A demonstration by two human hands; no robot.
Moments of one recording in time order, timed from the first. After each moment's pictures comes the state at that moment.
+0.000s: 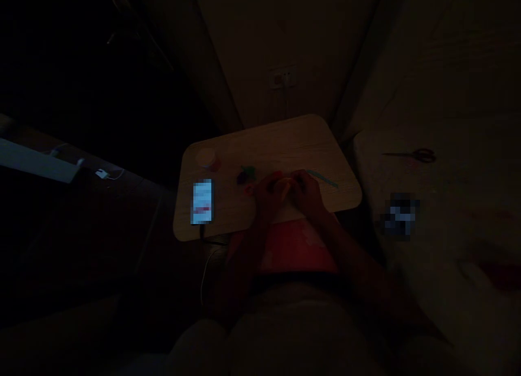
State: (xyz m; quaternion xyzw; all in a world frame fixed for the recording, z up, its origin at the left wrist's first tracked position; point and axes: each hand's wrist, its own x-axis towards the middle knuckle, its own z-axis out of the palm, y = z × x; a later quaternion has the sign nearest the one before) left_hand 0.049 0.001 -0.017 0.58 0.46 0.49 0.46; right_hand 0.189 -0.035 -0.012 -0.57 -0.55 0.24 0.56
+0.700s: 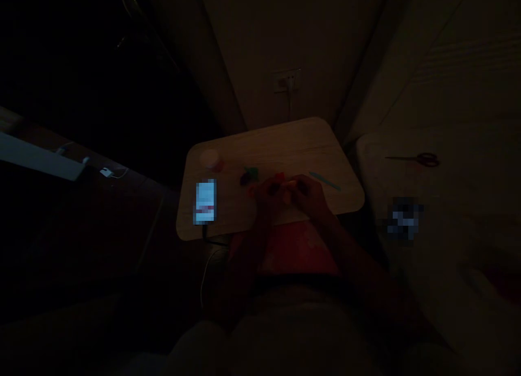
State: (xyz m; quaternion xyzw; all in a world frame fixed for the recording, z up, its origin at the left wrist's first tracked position) left_hand 0.045 0.000 -0.013 0.59 0.47 0.50 0.43; right_hand 0.192 -0.035 -0.017 -0.54 -0.54 0.31 0.56
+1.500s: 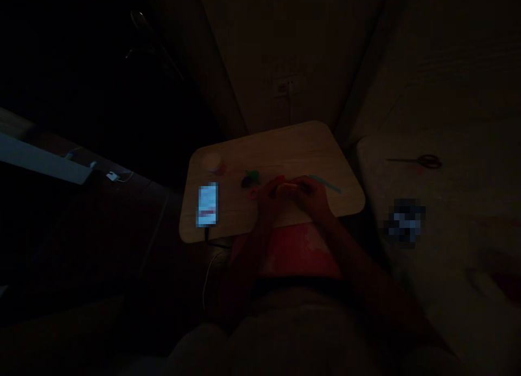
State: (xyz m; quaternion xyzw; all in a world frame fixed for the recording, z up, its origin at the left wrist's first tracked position) left_hand 0.042 0.002 -0.014 0.62 0.42 0.51 0.43; right_hand 0.192 -0.032 -0.018 -0.51 -0.49 0.35 0.62
